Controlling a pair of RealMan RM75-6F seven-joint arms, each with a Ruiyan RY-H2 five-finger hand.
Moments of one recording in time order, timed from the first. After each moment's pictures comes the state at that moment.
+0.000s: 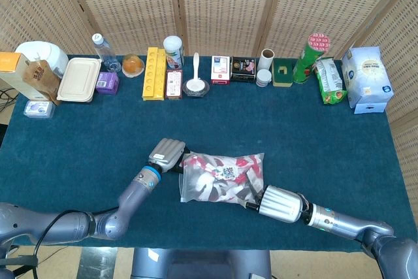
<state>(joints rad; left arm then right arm) -0.99 -1.64 -0.18 -1.55 0.64 0.88 0.48 0.62 -1.67 -0.25 -0.62 -2.15 1.68 0.09</state>
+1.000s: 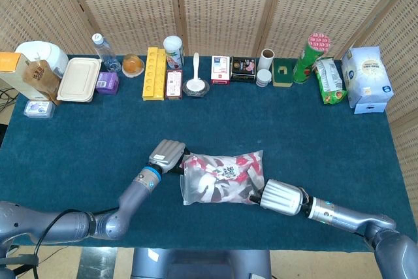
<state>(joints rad) -1.01 -1.64 -0.17 -1.56 0.61 0.88 0.48 0.65 -1.67 -0.29 -0.56 -2.11 1.62 0.13</state>
